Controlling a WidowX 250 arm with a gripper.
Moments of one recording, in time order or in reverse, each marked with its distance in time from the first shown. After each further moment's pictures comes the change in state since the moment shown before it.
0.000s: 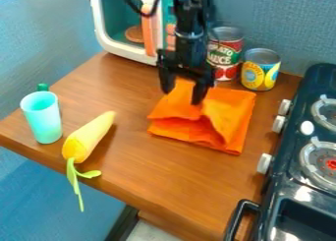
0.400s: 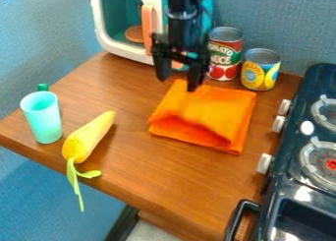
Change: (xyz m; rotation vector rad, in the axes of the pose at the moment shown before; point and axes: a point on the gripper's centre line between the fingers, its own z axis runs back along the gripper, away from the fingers) arm -0.012 0.005 0.034 -0.040 -0.024 -0.057
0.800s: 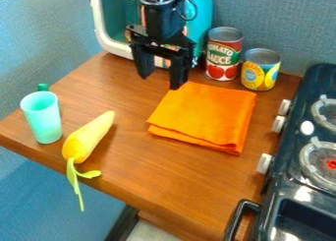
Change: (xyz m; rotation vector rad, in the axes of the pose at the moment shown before) arm -0.046 -0.003 0.026 -0.041 0.009 -0.013
